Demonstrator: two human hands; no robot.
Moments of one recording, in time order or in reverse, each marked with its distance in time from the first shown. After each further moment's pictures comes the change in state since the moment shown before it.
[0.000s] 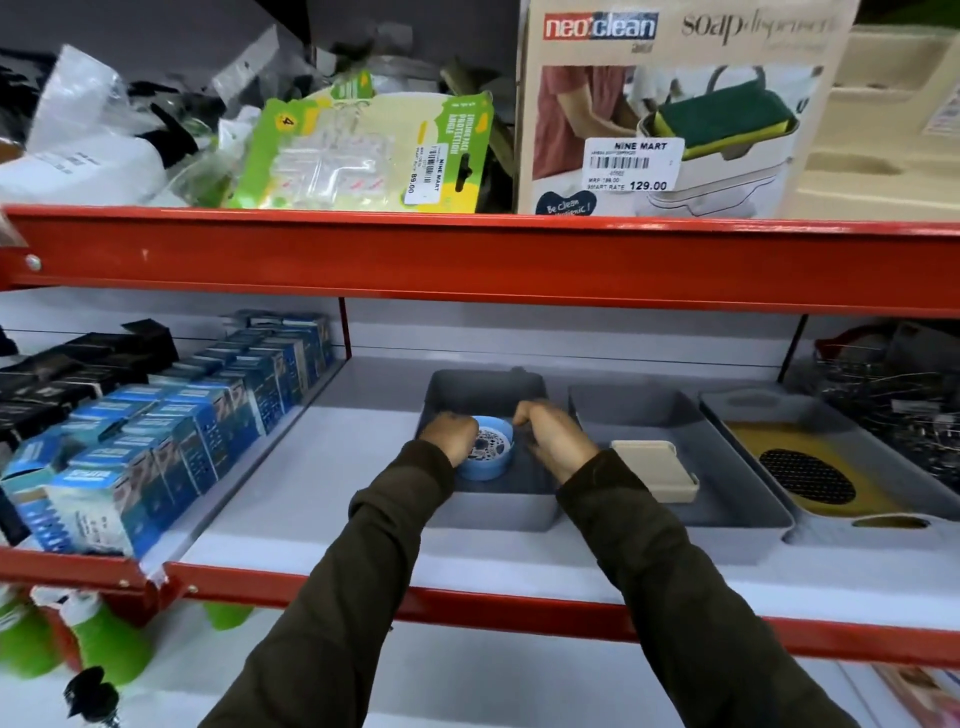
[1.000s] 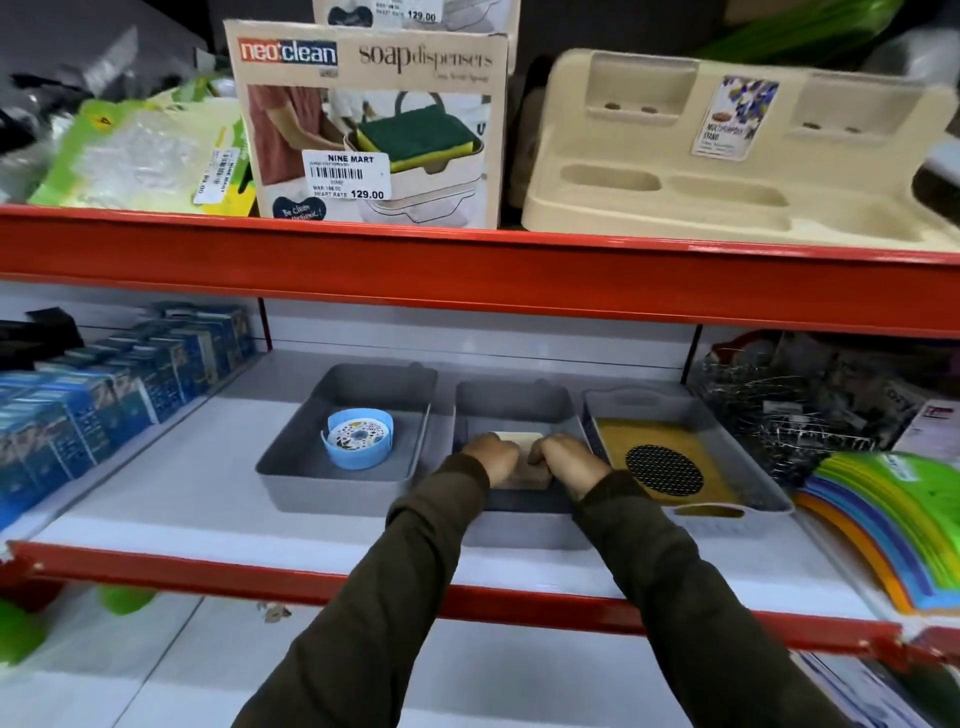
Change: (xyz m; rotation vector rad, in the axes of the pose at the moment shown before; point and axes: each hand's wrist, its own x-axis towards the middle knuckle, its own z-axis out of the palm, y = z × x) left_hand -0.048 0.103 0.172 0.195 -0.154 0.012; right_hand -0.021 0.045 -0.188 -0.353 0.006 0.162
